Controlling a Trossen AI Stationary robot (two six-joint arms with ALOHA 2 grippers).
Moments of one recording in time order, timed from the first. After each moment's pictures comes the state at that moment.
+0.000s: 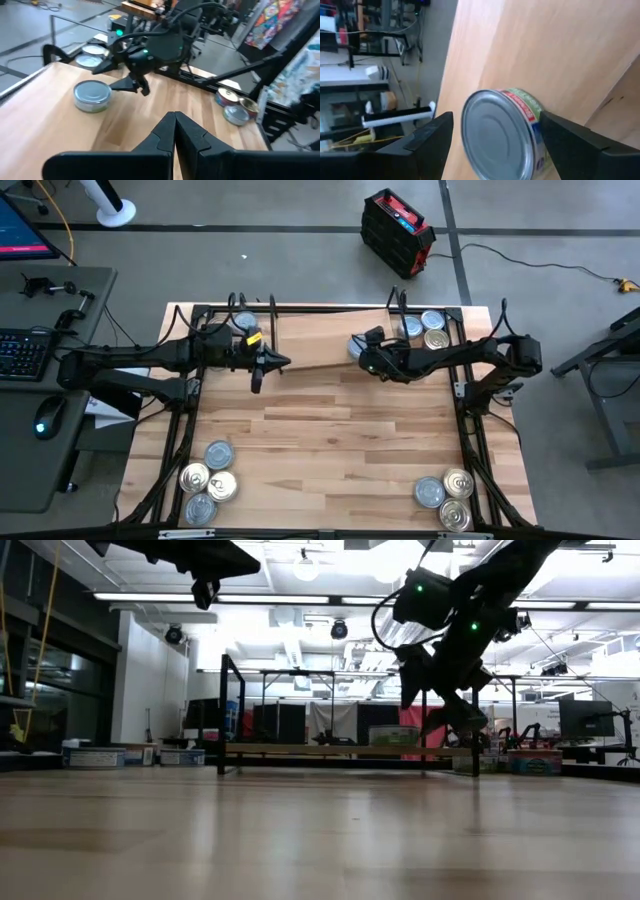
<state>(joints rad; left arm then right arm) 0.16 0.97 0.75 -0.03 0.07 -0.27 -0.18 1.56 0.82 -0.23 0.75 2.23</state>
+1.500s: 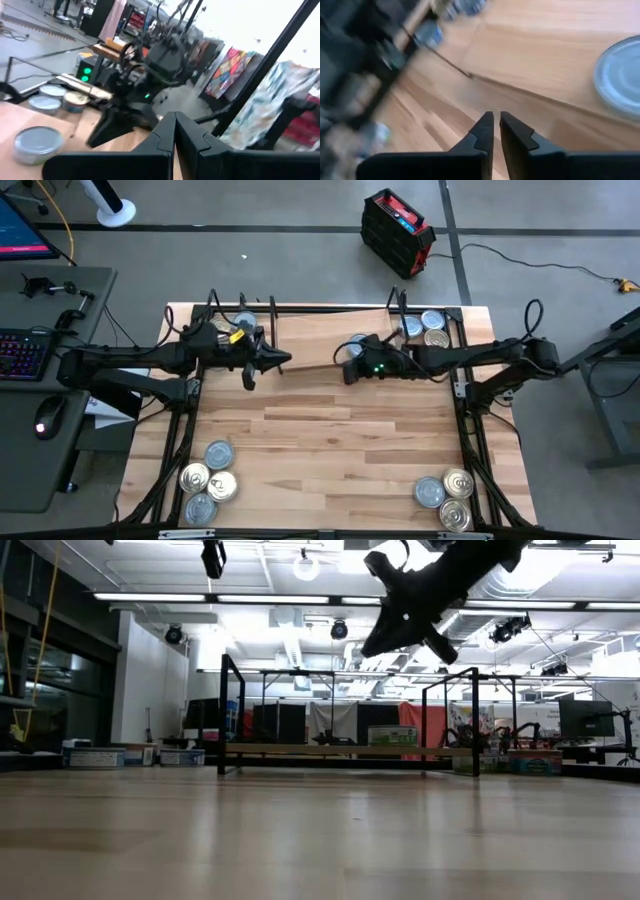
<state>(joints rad) 0.11 0.97 0.75 0.23 0.10 -0.42 -0.07 1.42 0.99 -0.25 0.27 0.88</state>
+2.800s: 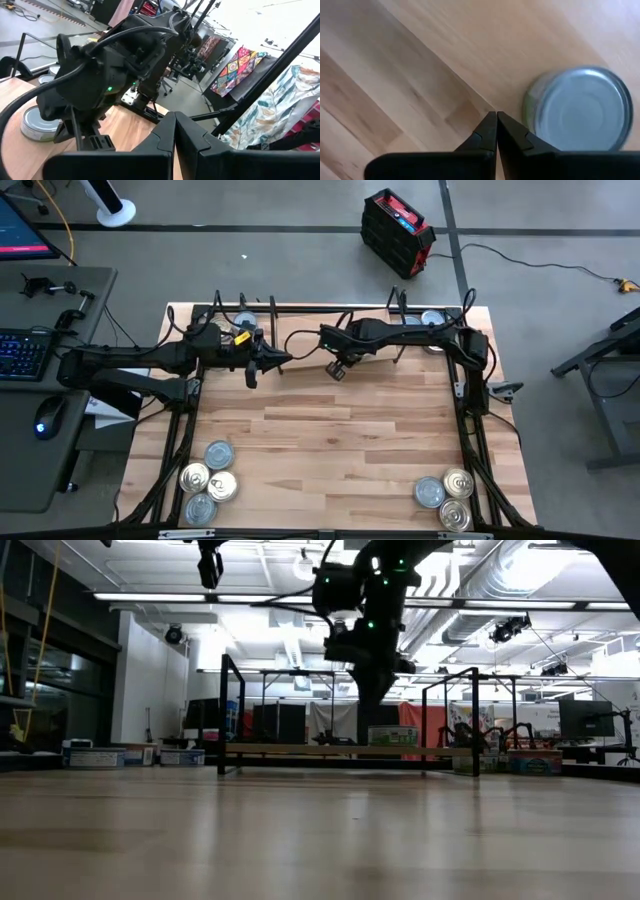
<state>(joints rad) 0.12 0.97 0.75 0.18 0.08 -0.52 -0.23 1.97 1.62 -1.01 0.20 0.42</state>
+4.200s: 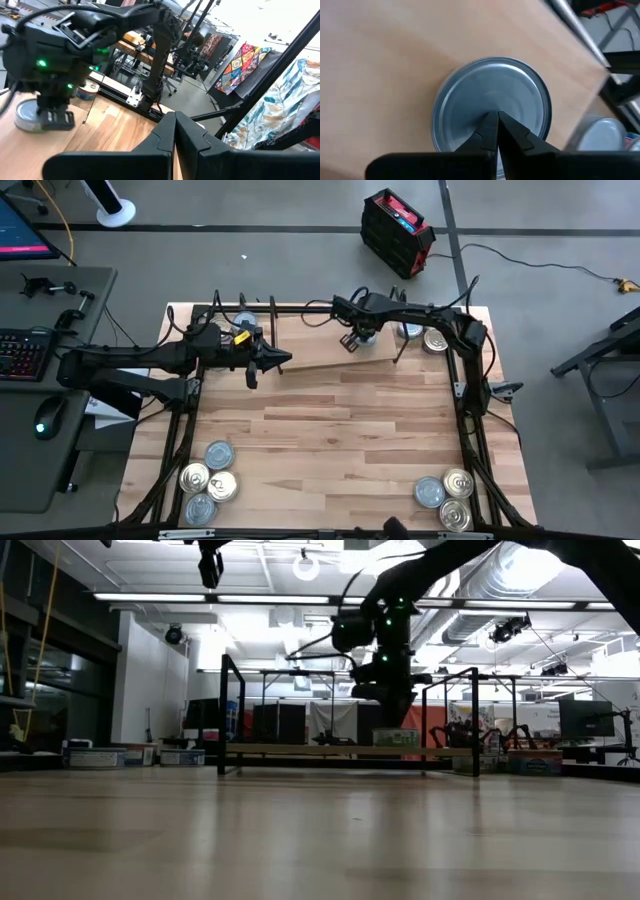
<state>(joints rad) 0.12 0.97 0.75 0.18 0.07 -0.47 -0.48 2.03 1.63 -1.06 0.33 0.33</state>
